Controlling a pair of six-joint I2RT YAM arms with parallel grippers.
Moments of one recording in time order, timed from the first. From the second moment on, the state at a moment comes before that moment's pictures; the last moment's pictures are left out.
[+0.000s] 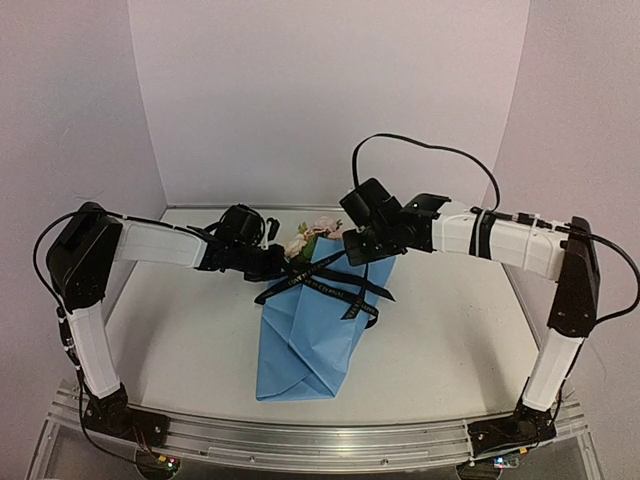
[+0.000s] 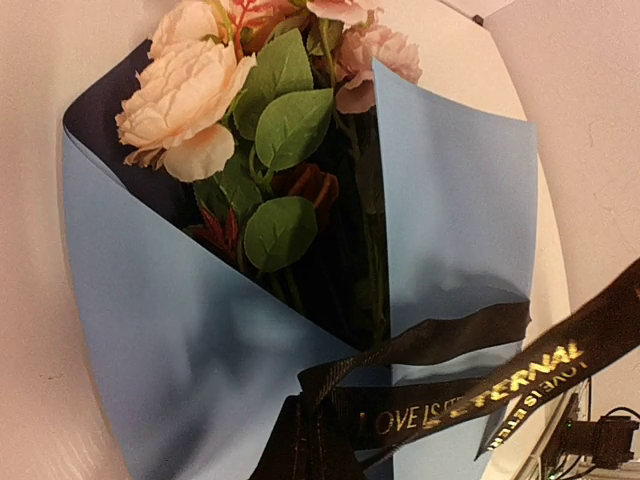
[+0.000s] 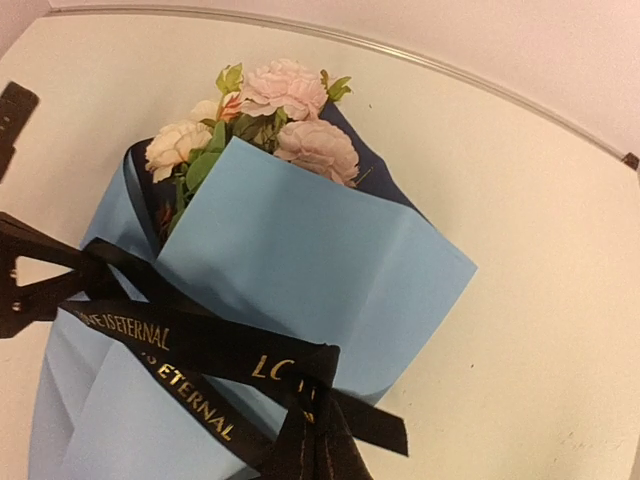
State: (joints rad) left arm -0.65 1.87 1.18 -0.02 0.27 -0.61; right arm 0.89 1.83 1.59 -0.65 0.48 0.38
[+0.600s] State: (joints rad) left arm -0.60 1.80 1.09 0.09 0.35 -0.73; right arm 0.92 1.98 1.56 -0.54 0.45 0.27
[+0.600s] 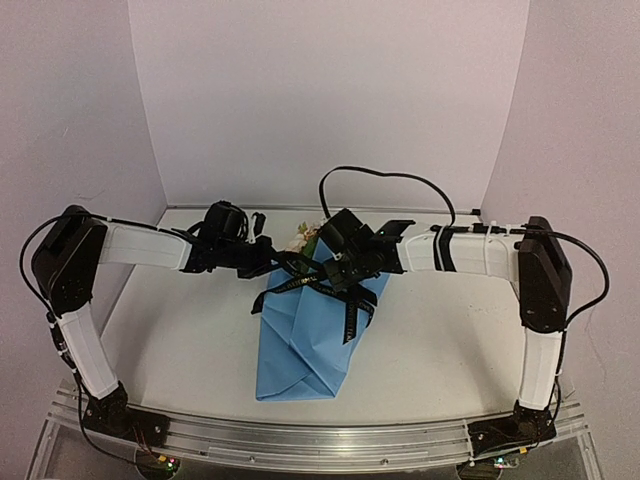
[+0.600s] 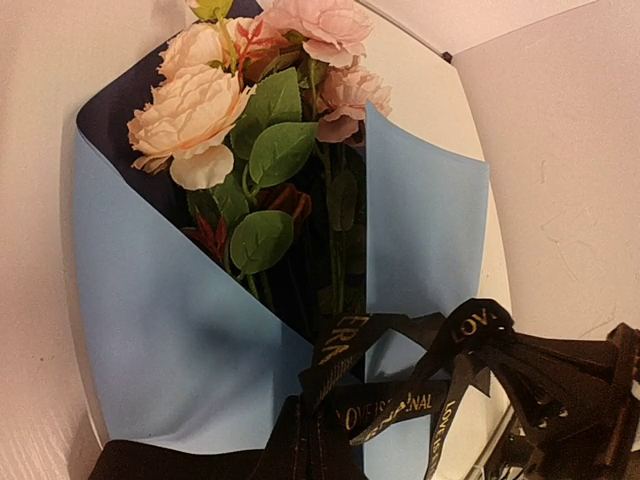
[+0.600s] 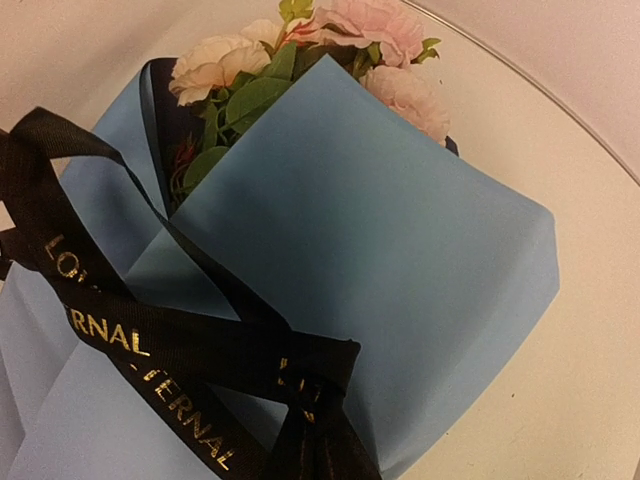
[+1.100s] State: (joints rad) left arm -0.58 1.76 0.90 0.26 0.40 -0.84; right arm 0.92 2.06 1.56 -0.53 0.40 0.38
